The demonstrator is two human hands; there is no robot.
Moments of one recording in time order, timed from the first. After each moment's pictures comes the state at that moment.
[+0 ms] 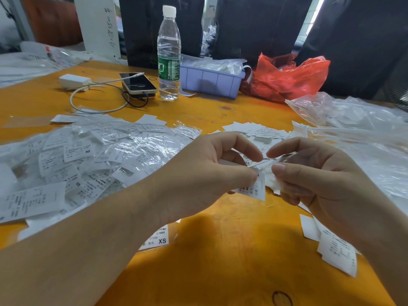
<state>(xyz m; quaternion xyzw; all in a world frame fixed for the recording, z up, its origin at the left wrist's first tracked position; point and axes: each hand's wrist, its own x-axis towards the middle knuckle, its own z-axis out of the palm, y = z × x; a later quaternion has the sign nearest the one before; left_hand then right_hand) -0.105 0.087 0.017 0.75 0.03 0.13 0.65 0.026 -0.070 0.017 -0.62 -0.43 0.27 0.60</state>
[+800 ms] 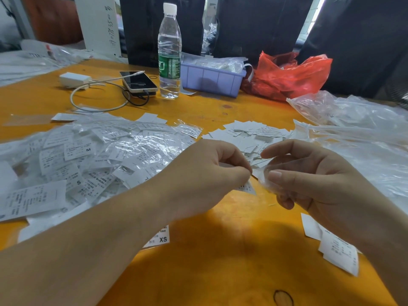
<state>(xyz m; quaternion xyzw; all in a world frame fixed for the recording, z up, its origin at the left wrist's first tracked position) -0.106 0.085 0.013 0.83 0.13 0.15 0.52 0.022 -0.069 0.016 -0.62 -0.43 0.31 0.58</state>
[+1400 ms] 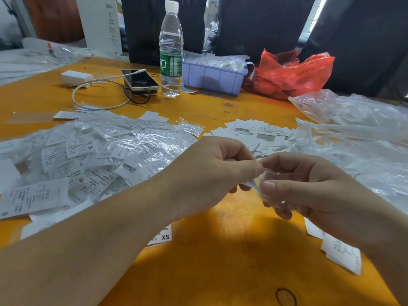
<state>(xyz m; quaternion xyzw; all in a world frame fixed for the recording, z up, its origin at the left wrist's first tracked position) -0.104 0.085 0.012 0.79 0.09 0.15 0.58 0.017 -0.069 0.016 -0.65 -0.44 0.36 0.50</state>
